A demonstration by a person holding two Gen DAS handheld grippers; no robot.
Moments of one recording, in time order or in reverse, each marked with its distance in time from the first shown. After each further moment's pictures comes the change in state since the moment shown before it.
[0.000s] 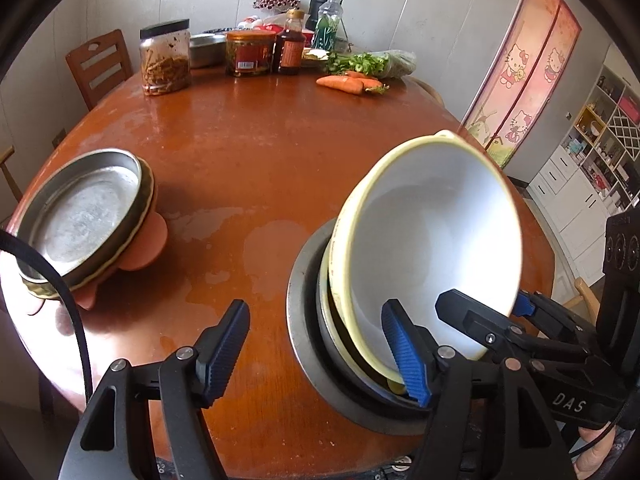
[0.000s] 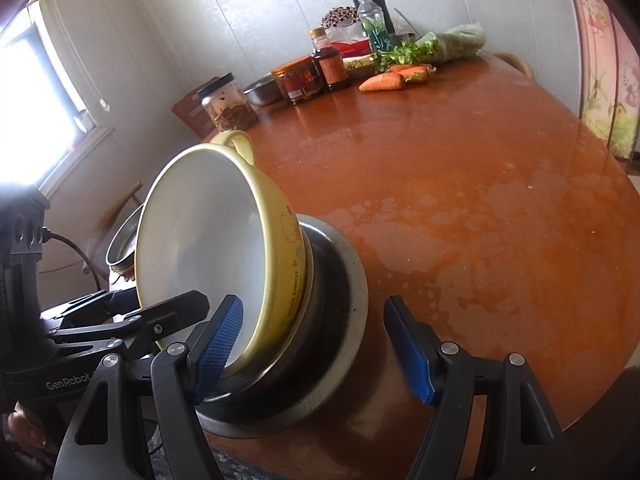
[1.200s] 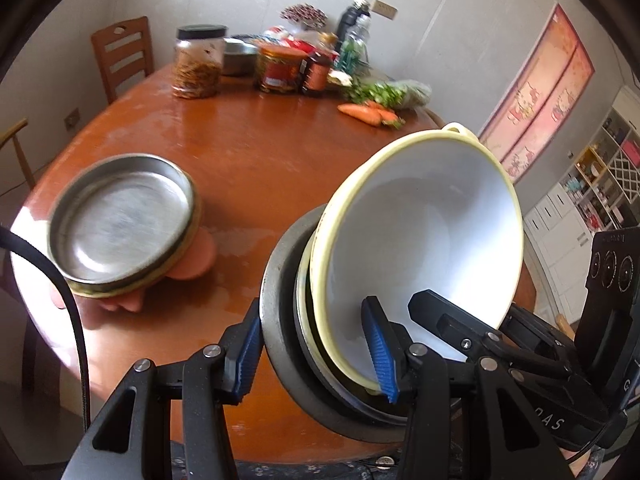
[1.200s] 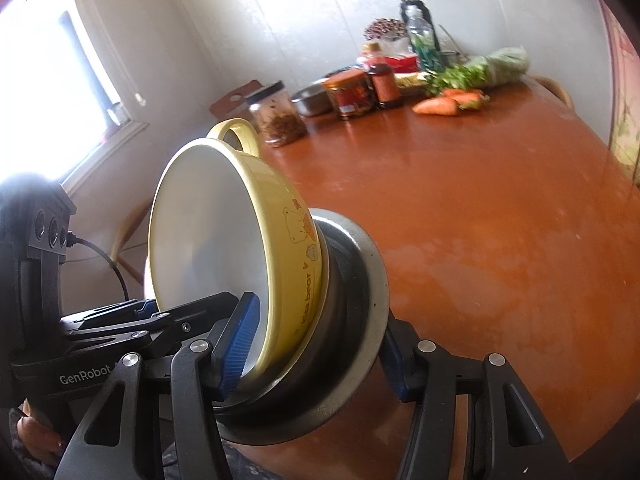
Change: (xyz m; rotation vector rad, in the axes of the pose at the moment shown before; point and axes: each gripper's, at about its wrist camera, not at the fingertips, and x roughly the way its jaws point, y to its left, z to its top) left arm -0.044 0.031 0.014 -0.115 -0.056 -0.026; right arm -0.002 0.050 0.026 -0.090 -0.028 0.104
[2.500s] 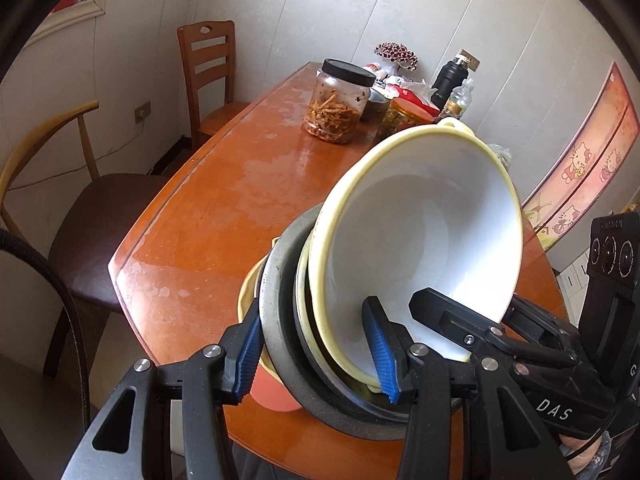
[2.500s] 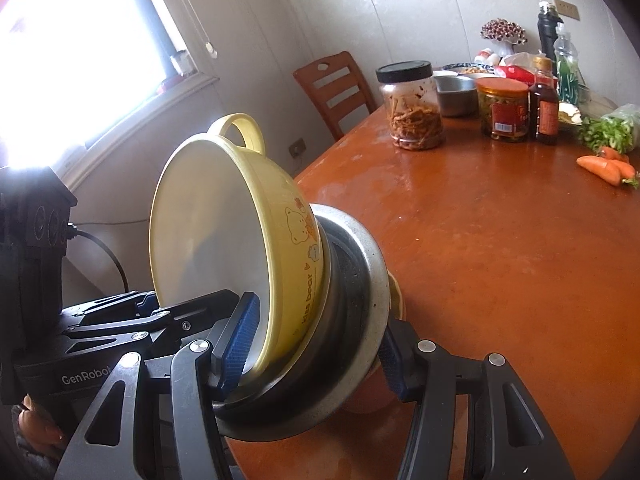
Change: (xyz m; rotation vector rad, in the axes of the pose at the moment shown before) left arm -0.028 0.160 0.058 -0.153 -0.081 0.129; right arm 0.140 0.133 0.075 -0.193 0.097 0.175
